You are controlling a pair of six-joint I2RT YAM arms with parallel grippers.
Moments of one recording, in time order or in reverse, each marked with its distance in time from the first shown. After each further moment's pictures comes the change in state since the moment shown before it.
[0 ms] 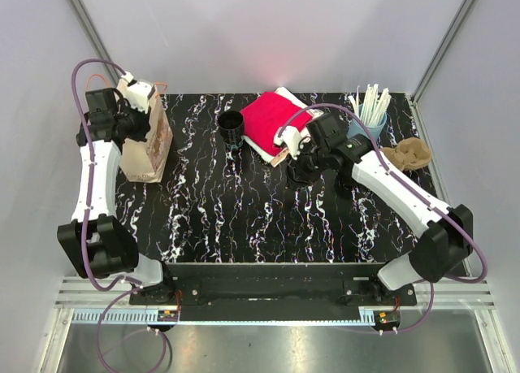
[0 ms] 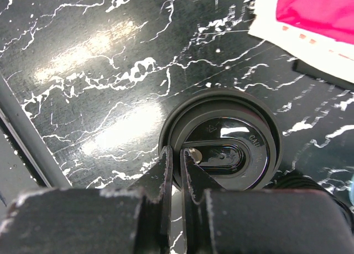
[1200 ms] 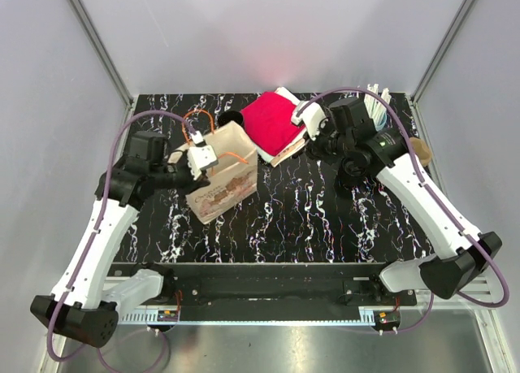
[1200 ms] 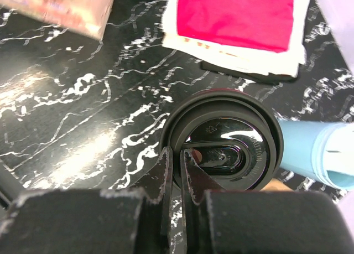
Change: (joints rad) left arm -0.460 -0.460 -0.259 -0.328 0.239 0.209; right arm -0.027 -0.126 0.171 -0.089 0.198 -0.015
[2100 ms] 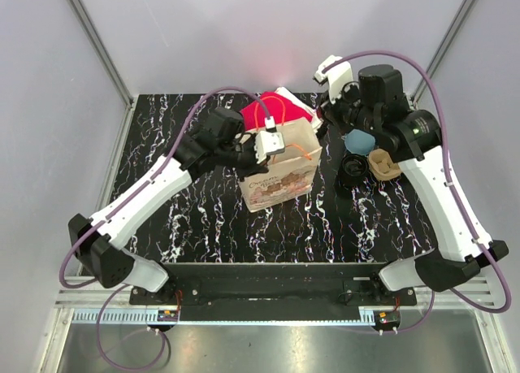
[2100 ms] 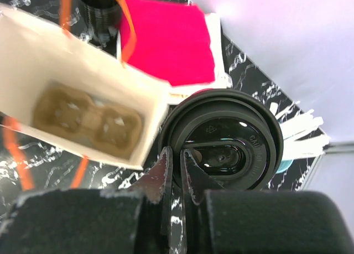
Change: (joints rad) left arm -0.445 0.407 0.256 0.212 -0.115 -0.142; right arm -0.062 0.035 0.332 -0.061 0.093 0.100
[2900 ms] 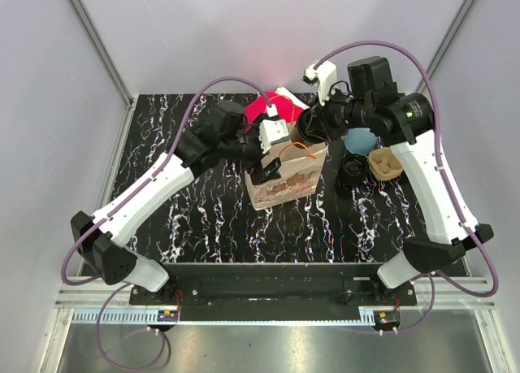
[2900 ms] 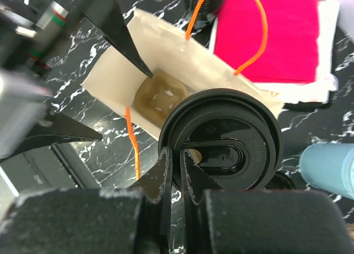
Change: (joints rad) left arm -0.019 0.053 0.082 0.086 -0.011 -0.092; right arm -0.002 0.142 0.228 -0.240 -0.323 0.102
